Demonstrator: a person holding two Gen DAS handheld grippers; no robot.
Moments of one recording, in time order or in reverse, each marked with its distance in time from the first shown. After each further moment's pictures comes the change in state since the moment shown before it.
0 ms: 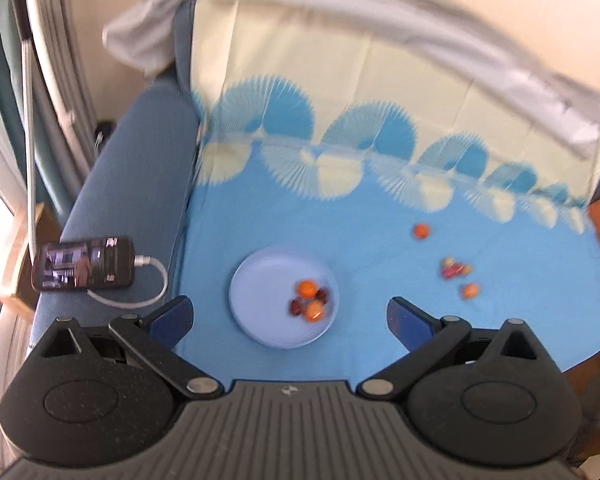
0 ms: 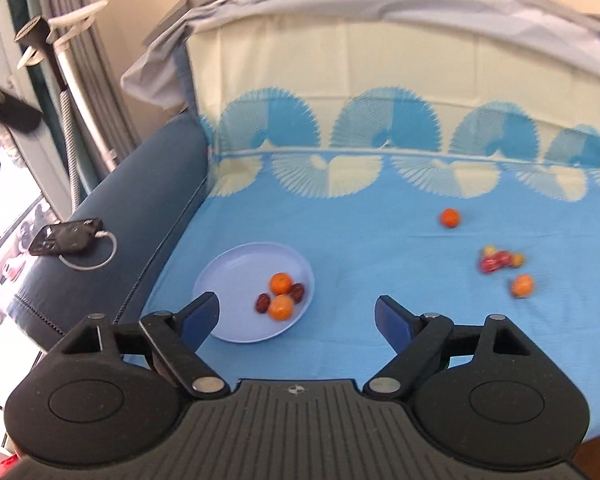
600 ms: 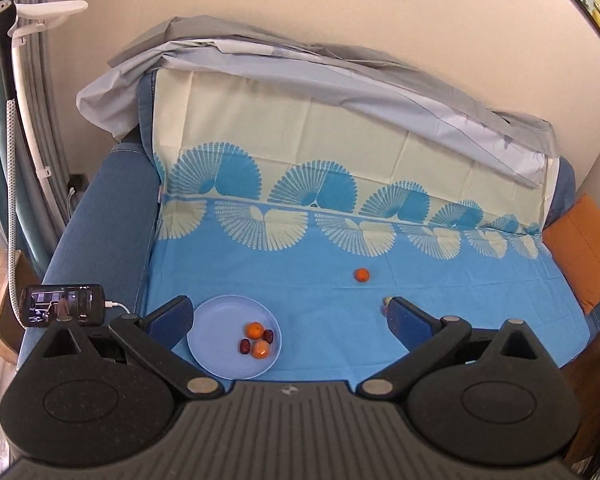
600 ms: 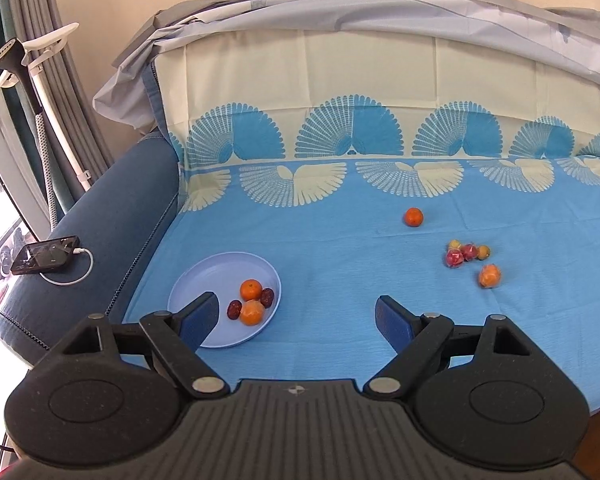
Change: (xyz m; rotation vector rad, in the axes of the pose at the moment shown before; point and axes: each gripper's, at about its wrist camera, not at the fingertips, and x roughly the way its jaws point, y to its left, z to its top) left arm -0.072 -0.042 0.000 0.038 -0.145 -0.093; right arm -0.012 -0.020 -0.009 0.059 -0.034 -0.063
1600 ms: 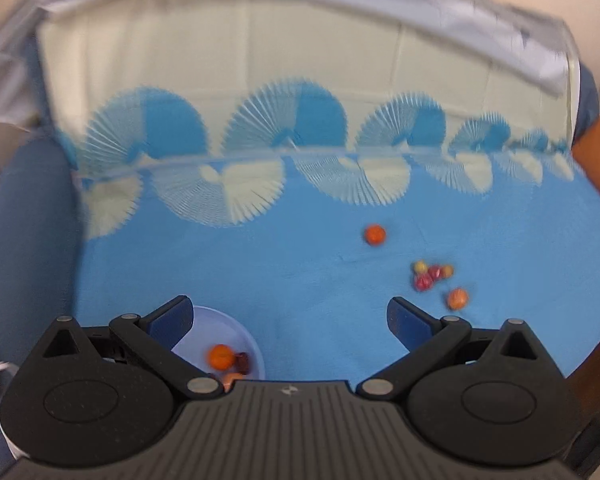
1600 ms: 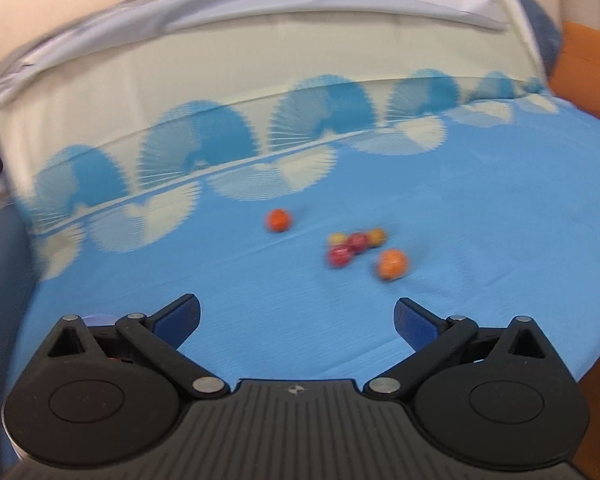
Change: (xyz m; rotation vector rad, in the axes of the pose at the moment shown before) left arm 0.292 -0.070 -0.012 0.202 0.179 0.001; right arm 0.107 -0.114 -0.023 0.277 -0.090 -0.334
